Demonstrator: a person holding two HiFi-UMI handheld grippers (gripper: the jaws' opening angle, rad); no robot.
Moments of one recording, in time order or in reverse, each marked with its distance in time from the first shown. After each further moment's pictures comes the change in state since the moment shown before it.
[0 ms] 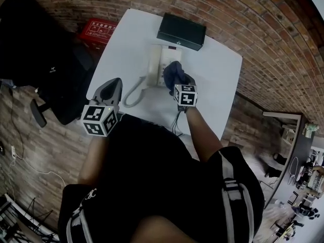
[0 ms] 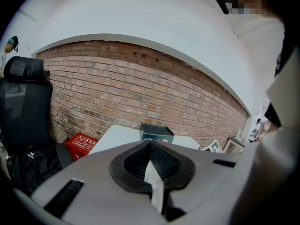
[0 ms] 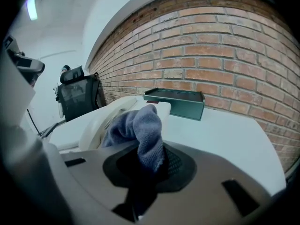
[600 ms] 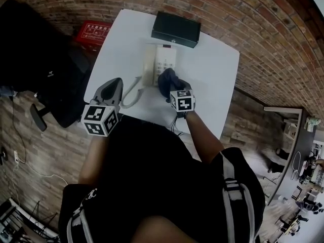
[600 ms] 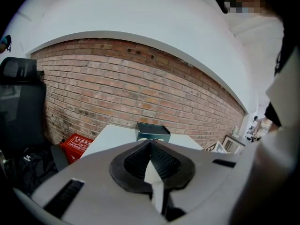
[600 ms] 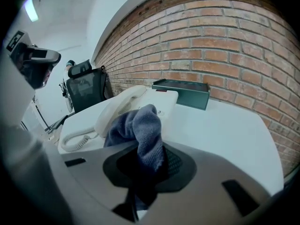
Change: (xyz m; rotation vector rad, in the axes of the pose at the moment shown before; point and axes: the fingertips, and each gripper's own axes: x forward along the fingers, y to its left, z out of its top) left arm 0.017 -0.019 -0.002 0.028 0.020 -0.035; right arm -0.019 0.017 -0.035 -0.034 0.099 0.081
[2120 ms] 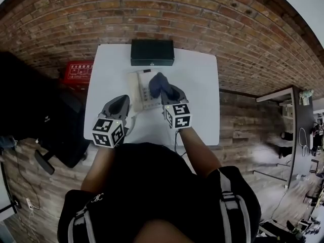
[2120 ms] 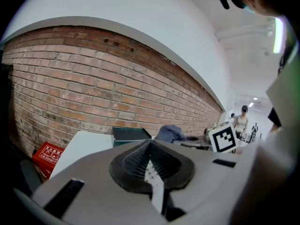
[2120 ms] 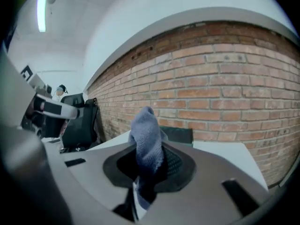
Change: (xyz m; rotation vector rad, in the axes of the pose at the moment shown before) left arm 0.057 -0.047 0.027 0.089 0.023 -0.266; right arm -0.090 -0.008 0.130 0.075 -0.387 -0.130
